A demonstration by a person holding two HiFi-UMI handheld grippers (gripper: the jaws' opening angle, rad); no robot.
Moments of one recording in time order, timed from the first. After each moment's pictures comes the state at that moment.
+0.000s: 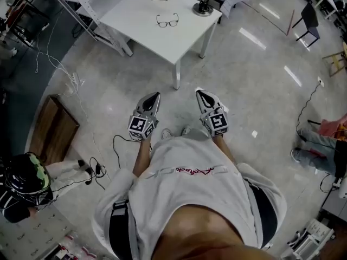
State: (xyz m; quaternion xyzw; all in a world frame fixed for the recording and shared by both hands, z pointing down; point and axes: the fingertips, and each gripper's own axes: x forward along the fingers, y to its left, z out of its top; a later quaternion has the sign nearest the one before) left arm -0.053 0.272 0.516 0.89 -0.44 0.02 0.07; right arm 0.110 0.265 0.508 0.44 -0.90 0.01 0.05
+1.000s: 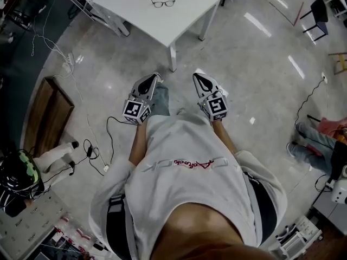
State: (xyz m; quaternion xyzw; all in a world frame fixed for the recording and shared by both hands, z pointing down) left arm -0.019 0.251 0.527 0.89 -0.46 0.01 0.07; right arm 0.133 0.240 0.531 0.40 -0.91 0.02 0.05
